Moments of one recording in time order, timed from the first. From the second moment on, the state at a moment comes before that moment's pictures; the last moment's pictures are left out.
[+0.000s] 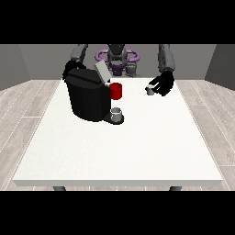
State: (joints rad) left arm -0.69 0.41 0.02 -0.61 -0.60 0.02 -0.34; right arm -0.20 -0.03 -0.06 -1.35 -0.02 -0.15 -0.04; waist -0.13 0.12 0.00
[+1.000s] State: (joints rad) left arm -0.96 0.44 0.08 -0.68 -0.60 -0.12 -0.20; right arm -0.27 -0.02 -0.04 -1.29 -0.03 -0.12 -0.08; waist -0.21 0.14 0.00
